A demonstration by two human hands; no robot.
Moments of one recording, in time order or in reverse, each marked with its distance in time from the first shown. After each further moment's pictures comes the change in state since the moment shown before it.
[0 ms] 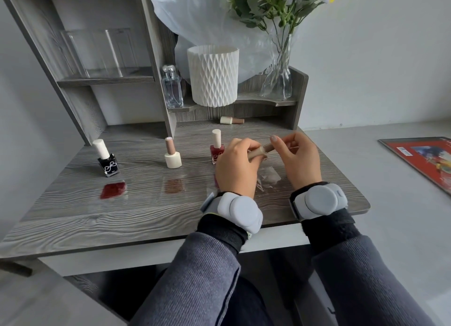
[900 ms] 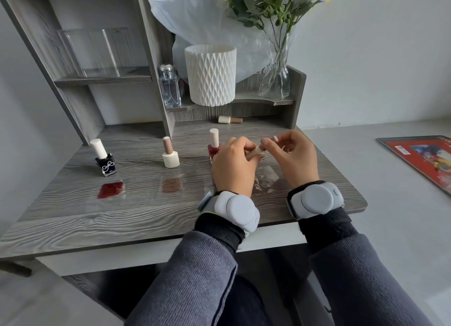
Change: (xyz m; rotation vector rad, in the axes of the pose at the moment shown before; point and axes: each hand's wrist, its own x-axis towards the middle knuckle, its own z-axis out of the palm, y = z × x) left_hand 0.001 -0.001 0.002 0.051 0.016 -0.048; right_hand -0.006 -0.011 -0.002 0.076 0.004 -0.048
